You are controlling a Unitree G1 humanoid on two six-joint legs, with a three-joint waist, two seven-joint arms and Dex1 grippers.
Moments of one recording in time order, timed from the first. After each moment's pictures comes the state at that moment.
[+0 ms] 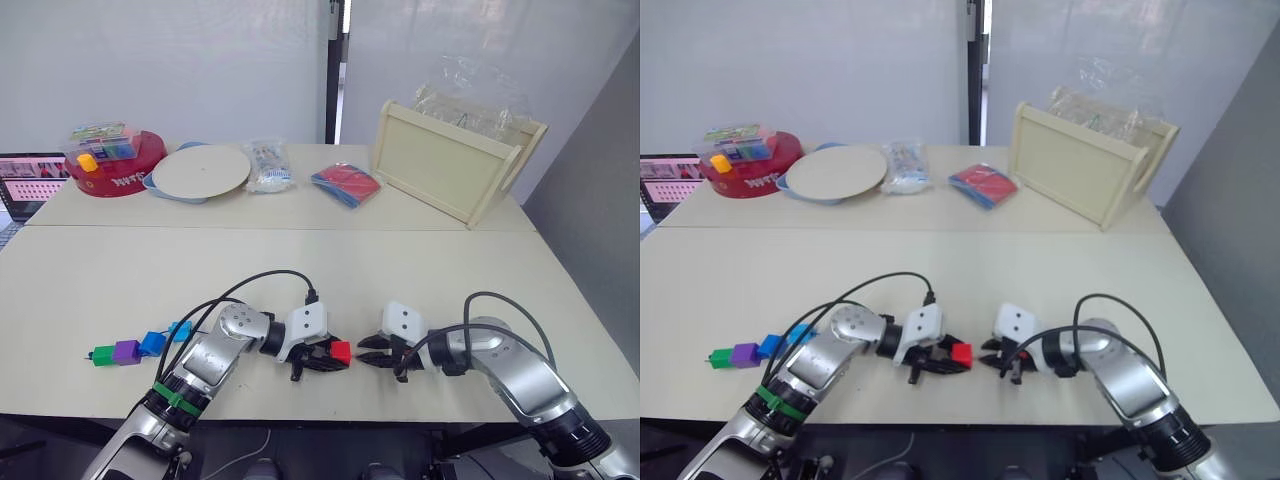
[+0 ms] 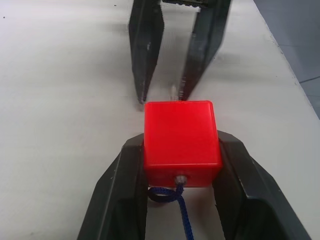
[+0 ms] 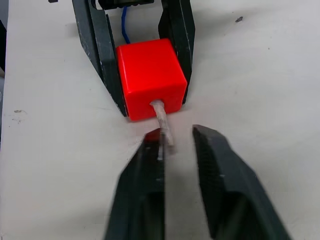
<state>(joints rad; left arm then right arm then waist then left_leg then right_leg) -0.51 0.47 -0.41 0.05 -0.14 0.29 -1.17 -0.36 -0.68 0.32 -0.28 0.19 0.55 1.01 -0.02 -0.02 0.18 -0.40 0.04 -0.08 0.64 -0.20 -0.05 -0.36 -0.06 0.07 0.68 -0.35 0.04</state>
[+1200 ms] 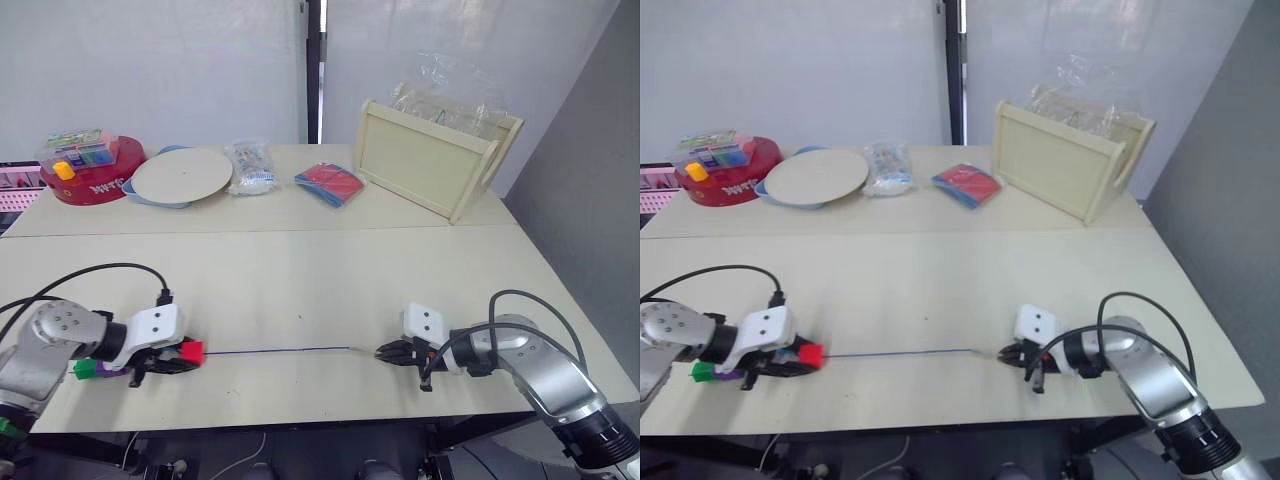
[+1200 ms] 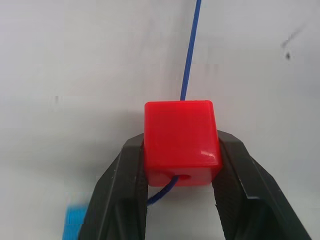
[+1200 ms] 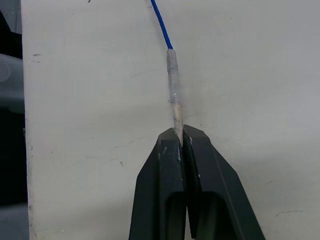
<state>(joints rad) -0.18 1.13 -0.03 0.13 -0.19 0.06 -1.34 -0.32 -0.79 0.25 -0.28 0.22 0.50 1.11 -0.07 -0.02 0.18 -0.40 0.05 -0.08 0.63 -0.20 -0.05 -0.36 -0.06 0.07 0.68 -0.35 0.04</state>
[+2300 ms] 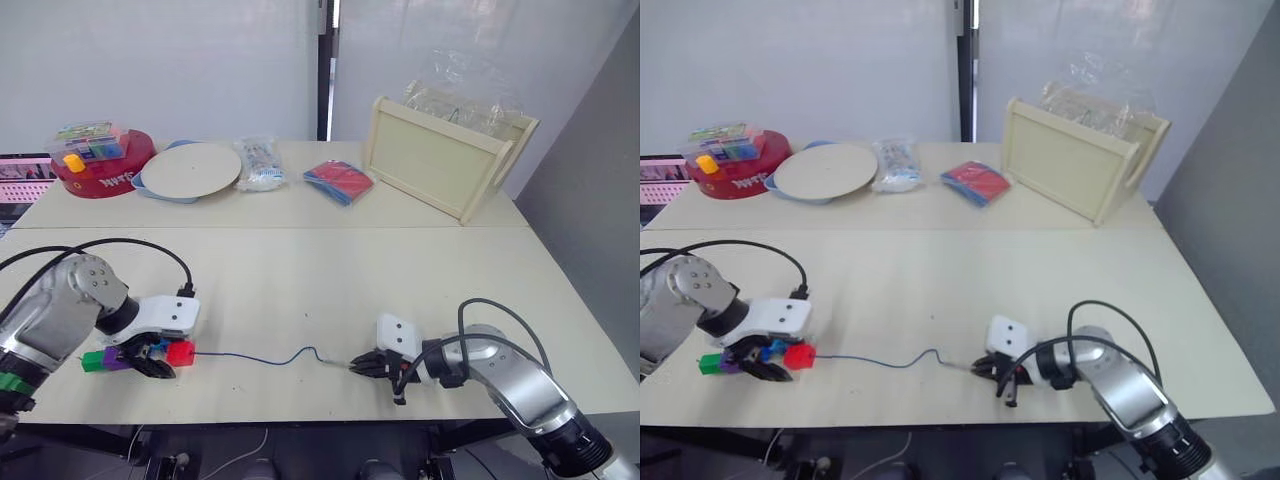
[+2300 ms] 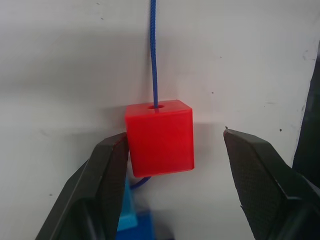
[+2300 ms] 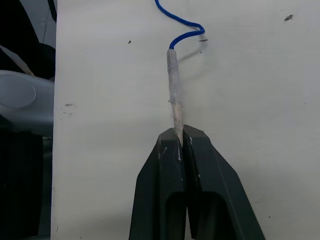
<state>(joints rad) -0.53 1.21 -0.34 -0.02 0.08 0.36 -1.58 -0.31 -0.69 0.35 -0.36 0.21 0.57 1.02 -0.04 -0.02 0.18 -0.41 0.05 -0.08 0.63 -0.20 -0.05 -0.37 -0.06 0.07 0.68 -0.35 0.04</state>
